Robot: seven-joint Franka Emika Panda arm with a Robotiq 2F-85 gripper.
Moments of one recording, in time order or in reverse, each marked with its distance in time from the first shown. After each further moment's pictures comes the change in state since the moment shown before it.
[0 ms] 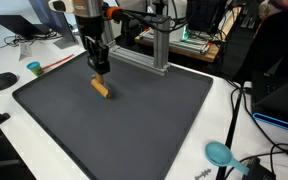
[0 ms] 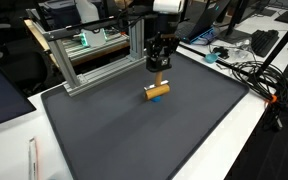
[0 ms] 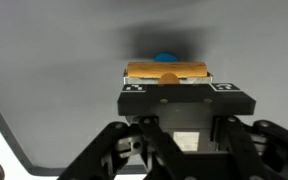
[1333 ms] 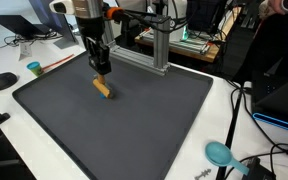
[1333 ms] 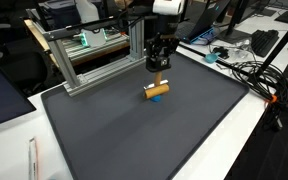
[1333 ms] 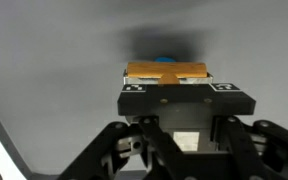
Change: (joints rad) arm 0.000 0.006 0.001 0.007 0.018 -0.021 -0.001
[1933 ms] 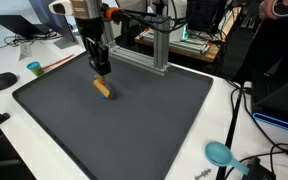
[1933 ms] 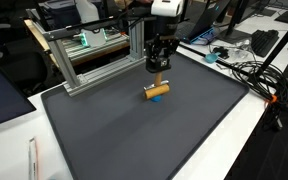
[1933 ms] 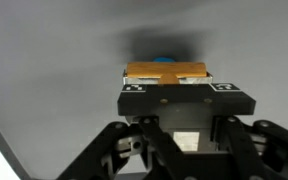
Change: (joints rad) arm -0.008 0.008 0.000 0.006 0.032 0.001 -0.006
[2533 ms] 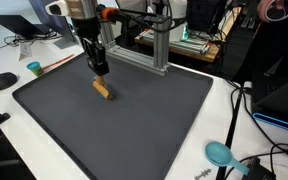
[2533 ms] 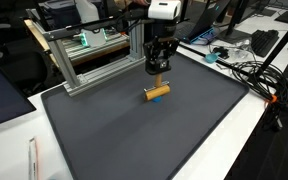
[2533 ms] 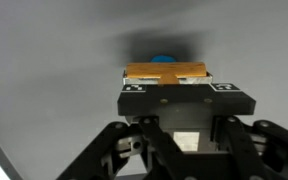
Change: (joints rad) arm -0.021 0.014 0.000 0.016 0.058 0.001 -0.051
